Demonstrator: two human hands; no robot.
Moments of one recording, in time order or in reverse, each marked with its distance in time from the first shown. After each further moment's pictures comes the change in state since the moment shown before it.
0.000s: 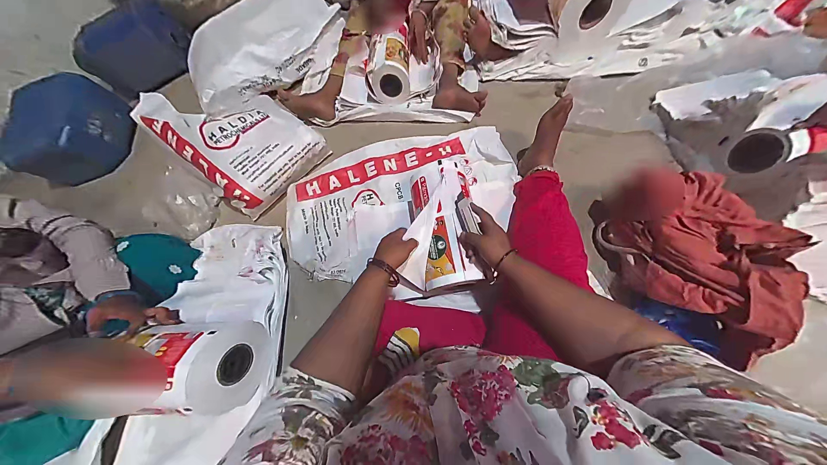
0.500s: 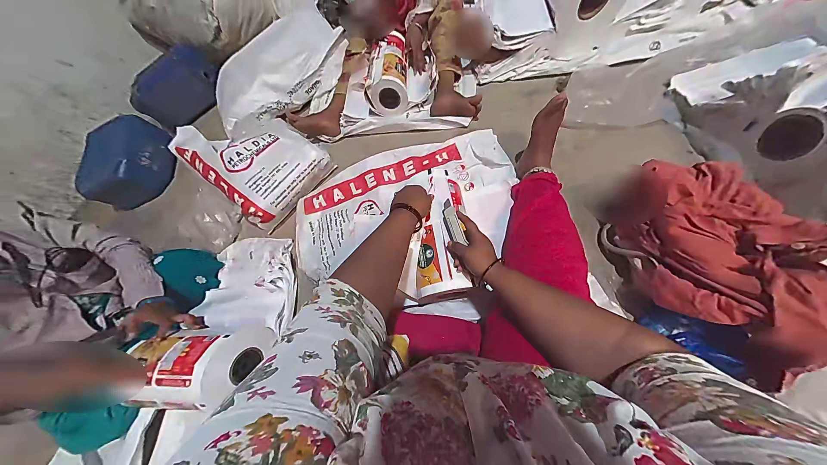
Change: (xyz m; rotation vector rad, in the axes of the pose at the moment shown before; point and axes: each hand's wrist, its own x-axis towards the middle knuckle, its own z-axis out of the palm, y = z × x) left_hand 0.088 0.129 0.001 0.649 0.046 0.015; right_hand 0.007 0.007 -0.006 0.073 -0.102 -0.026
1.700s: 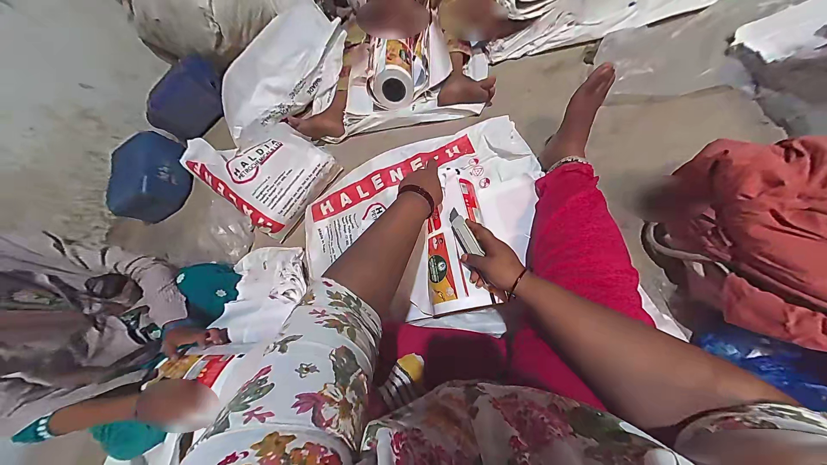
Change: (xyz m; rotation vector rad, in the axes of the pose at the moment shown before) left_hand 0.028 0.019 -0.026 0.198 0.046 0.012; right_hand 0.007 -0.008 -0.011 -0.035 -0.160 0.054
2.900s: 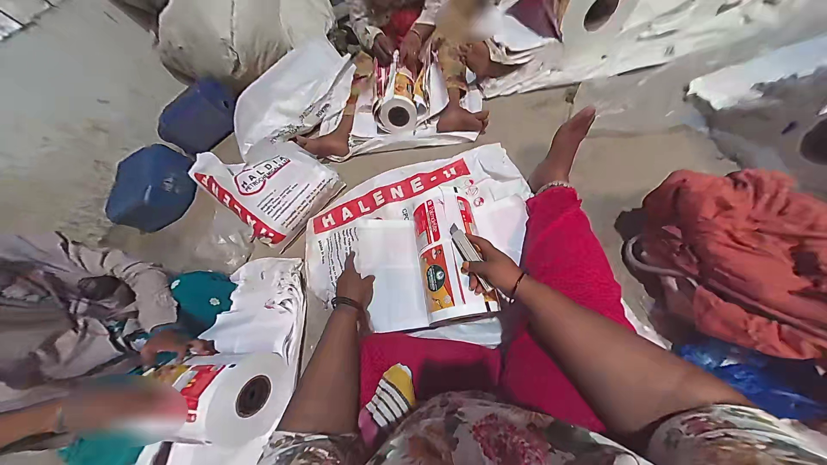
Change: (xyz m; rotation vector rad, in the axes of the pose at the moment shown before) left_hand -0.116 -0.161 0.123 -0.577 0.089 -0.387; right_hand 0.003 0.001 -0.018 0.145 -0.064 -0.037
